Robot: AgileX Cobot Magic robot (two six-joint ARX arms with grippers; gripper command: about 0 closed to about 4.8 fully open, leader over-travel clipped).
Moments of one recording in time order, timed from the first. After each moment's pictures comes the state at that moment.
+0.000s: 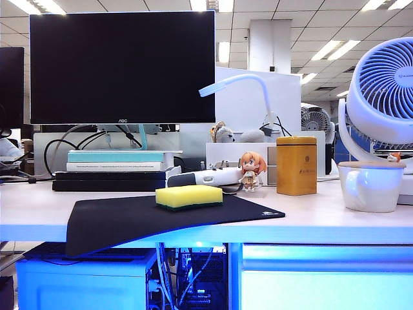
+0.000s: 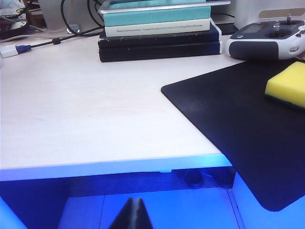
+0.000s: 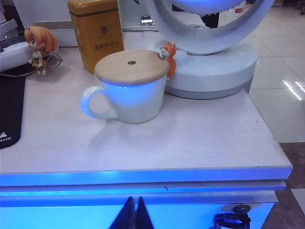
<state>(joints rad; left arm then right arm) -0.06 0.00 0.01 -0.16 0.00 0.10 -0.03 0.00 0.01 -0.18 0.00 0.06</state>
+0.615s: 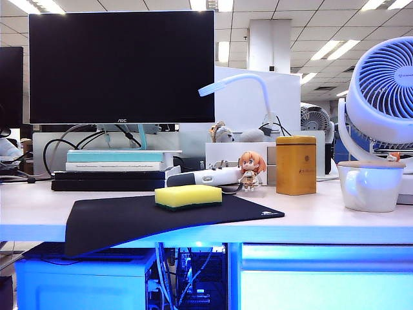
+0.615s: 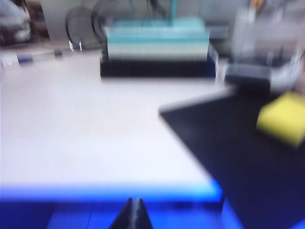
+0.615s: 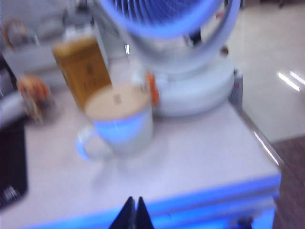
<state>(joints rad) -0.06 0.00 0.04 -0.10 0.00 0.02 -0.03 0.00 0.10 -0.18 0.08 0.23</state>
